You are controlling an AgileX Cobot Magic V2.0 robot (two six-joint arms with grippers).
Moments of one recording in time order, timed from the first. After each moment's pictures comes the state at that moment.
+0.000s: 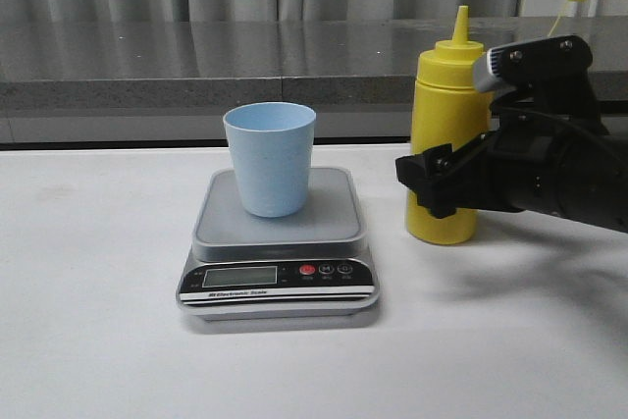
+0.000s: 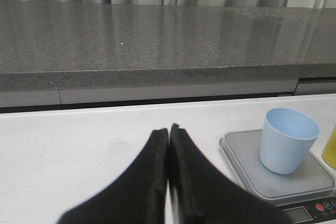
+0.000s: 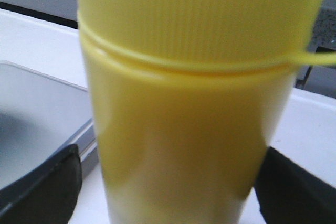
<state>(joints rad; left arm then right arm) -0.16 0.32 -0.37 -0.11 0.26 0.02 0.30 1.95 -0.58 -0.17 -1.14 0.04</state>
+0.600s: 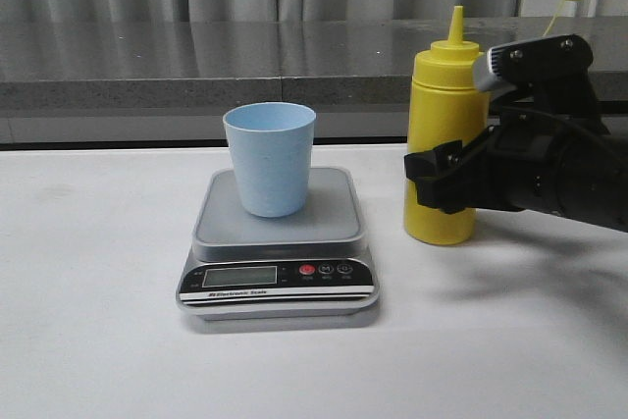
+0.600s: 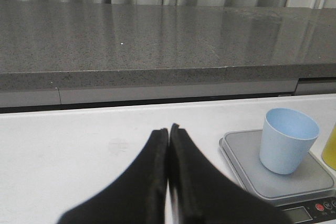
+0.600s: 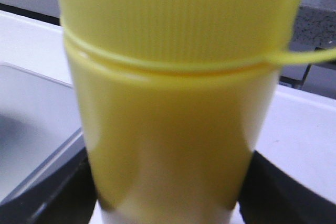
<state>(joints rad) -0.16 0.32 -0.37 -0.11 0.26 0.02 0.30 1.95 -0.58 -0.17 -1.14 0.04</state>
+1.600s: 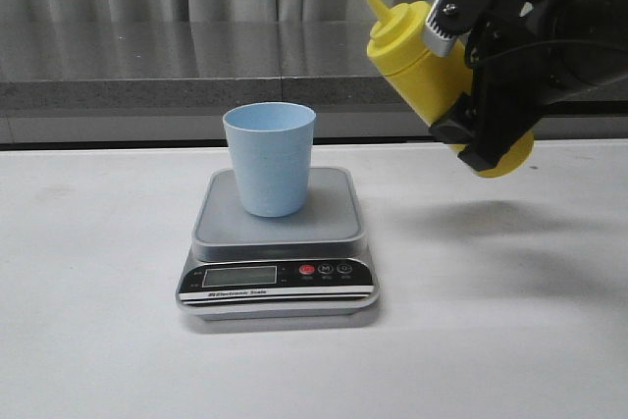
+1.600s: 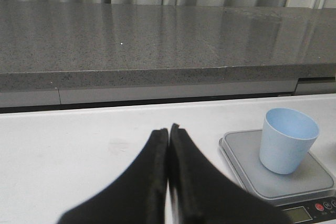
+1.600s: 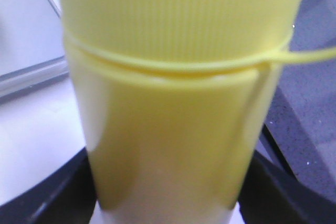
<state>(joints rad) -0.16 0.32 -0.37 -0.11 0.26 0.02 0.32 1.66 -0.82 -0.24 -0.31 -0.58</state>
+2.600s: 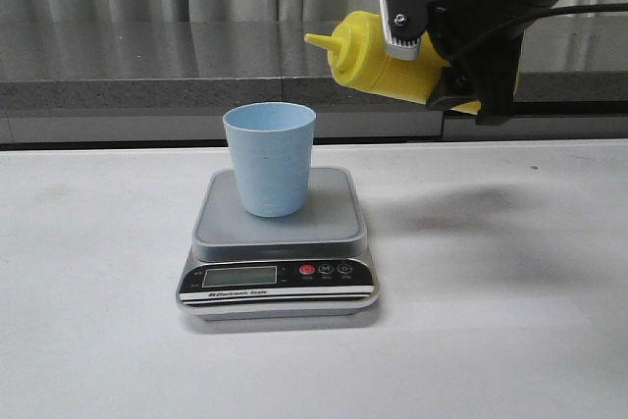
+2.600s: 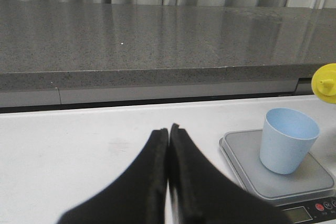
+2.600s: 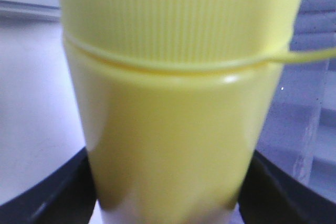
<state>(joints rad) -0.16 0.32 -0.37 -0.11 0.26 0.02 0.42 1.70 -1.14 -0.64 0.16 -0.71</state>
